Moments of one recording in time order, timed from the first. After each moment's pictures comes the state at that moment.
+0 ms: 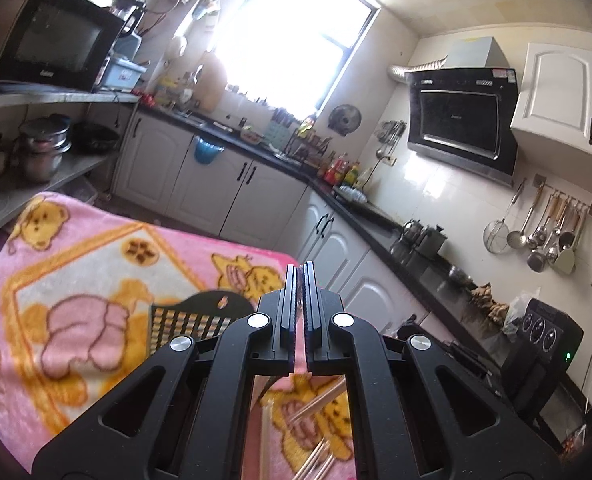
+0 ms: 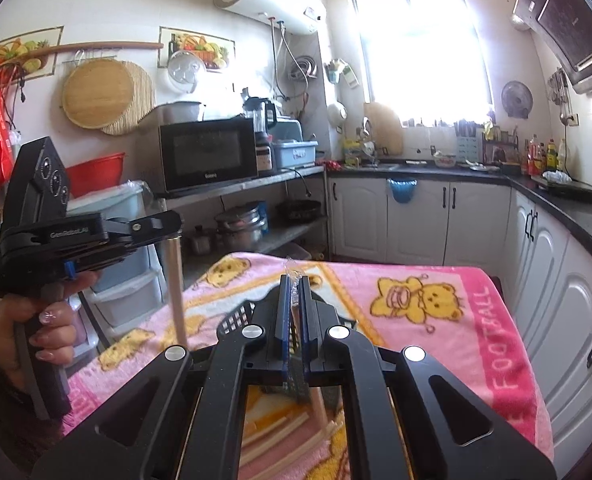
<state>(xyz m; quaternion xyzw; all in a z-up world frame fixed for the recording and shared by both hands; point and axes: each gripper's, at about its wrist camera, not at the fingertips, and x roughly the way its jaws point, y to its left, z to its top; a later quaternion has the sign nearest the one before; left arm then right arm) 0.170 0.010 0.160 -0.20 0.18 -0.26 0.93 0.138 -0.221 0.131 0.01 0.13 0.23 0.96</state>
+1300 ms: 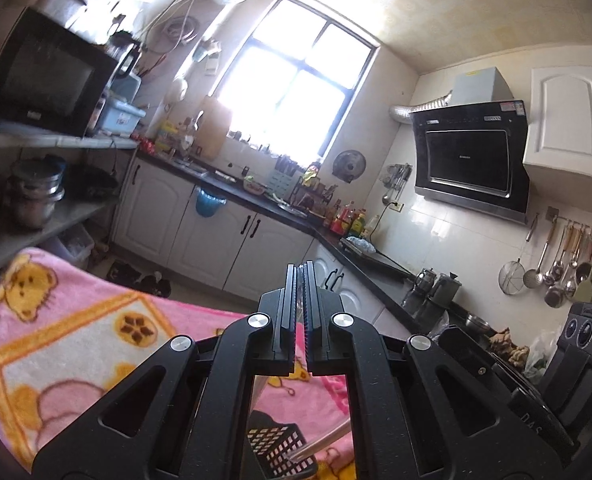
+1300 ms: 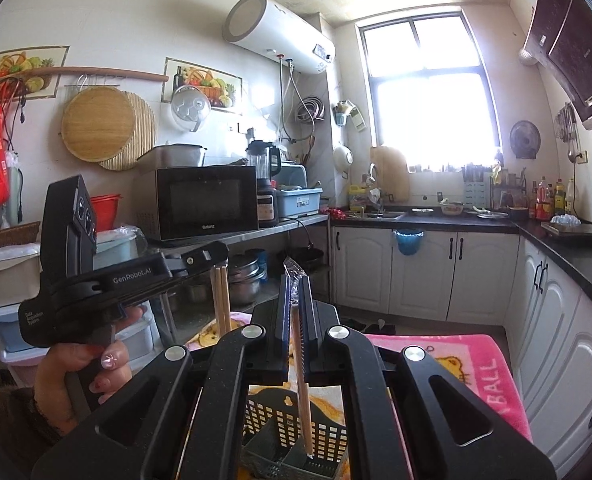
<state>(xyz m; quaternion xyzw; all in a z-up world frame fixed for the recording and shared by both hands) 0.253 0.014 0.183 -0.21 0.10 -0.23 0.94 0.206 -0.204 0.179 0.01 0.07 0.23 0.97</state>
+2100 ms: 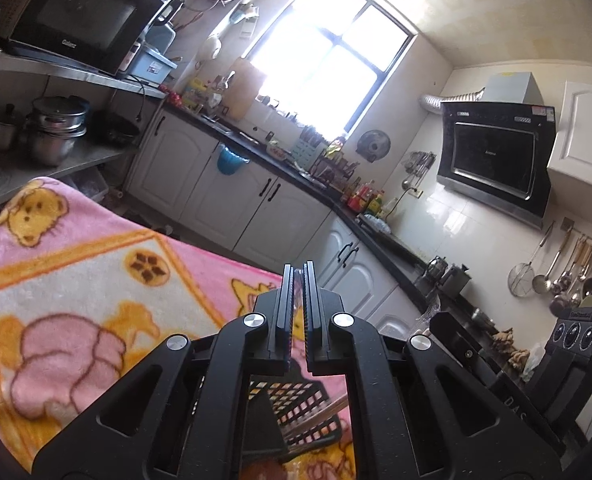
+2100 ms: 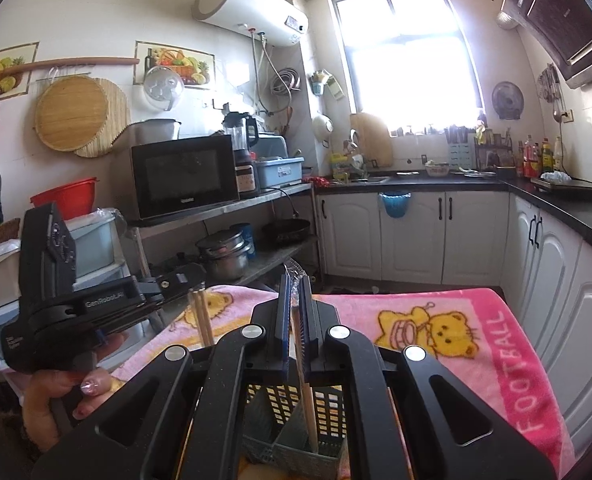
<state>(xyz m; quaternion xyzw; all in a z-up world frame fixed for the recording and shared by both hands) 0.262 0.024 0.117 -0.25 0.17 -0.21 0.93 0.233 -0.195 0.124 0.04 0.12 0.20 0.97</state>
